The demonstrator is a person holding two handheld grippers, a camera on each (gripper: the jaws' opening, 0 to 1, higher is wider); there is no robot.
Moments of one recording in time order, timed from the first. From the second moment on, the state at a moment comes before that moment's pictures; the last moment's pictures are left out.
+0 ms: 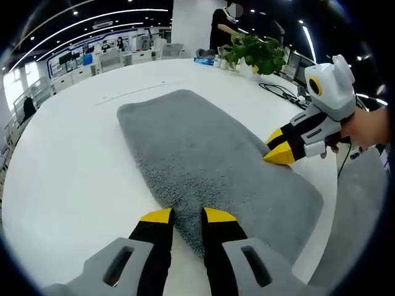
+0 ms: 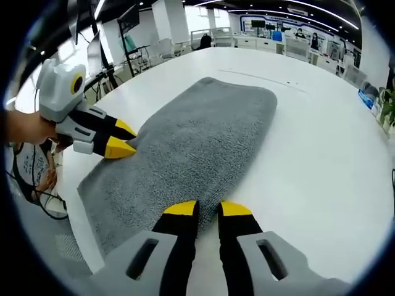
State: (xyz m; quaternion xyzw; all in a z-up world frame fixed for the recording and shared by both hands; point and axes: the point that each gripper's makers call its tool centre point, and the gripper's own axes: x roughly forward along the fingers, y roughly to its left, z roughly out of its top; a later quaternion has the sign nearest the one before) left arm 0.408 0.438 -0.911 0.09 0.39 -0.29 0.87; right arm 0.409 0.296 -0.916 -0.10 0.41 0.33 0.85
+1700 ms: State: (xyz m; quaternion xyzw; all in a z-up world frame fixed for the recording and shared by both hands) left arm 0.384 0.347 -0.900 0.14 0.39 -0.33 0.84; right arm 0.395 0.212 -0.894 -0.13 0.36 0.36 0.85
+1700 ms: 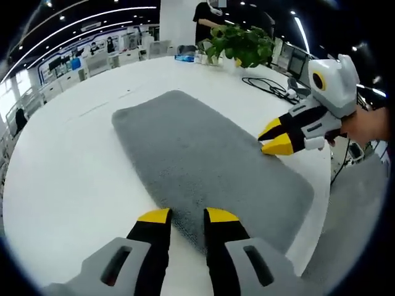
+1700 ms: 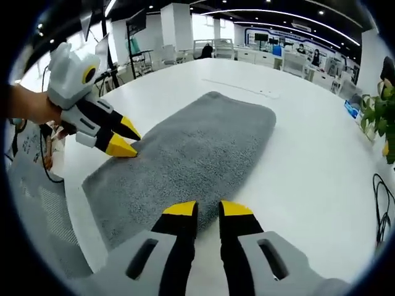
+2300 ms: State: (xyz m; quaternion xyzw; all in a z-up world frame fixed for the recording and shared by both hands) left arm 0.349 0.342 -0.898 0.21 0.38 -0.36 0.83; right arm 0.344 0.200 -0.912 -0.22 0.36 0.43 0.80
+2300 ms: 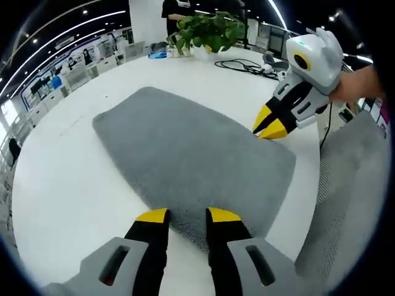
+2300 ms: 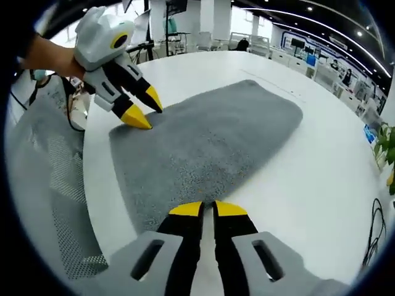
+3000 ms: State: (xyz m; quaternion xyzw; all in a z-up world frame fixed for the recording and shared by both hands) left arm 0.324 0.338 -0.894 0.21 0.37 -0.36 0.83; right arm 0.324 0.215 -0.904 -0.15 0.34 0.44 0.82
